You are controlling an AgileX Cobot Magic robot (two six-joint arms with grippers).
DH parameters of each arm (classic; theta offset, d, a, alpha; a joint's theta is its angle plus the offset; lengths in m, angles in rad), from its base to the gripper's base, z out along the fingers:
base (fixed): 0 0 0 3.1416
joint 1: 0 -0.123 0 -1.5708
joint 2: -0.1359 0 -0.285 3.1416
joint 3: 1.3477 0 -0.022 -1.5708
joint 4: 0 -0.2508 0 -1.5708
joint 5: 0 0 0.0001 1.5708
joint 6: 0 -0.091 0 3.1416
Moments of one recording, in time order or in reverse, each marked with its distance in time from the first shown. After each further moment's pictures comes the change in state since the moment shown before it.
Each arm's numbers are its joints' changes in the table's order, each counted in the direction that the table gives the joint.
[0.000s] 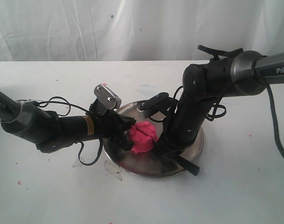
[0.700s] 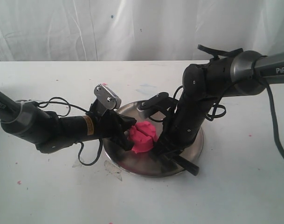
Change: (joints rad) left arm 0.000 -0.002 0.000 -0.002 0.024 -0.002; right arm 0.000 -0.002 -0.002 0.000 -0.002 0.000
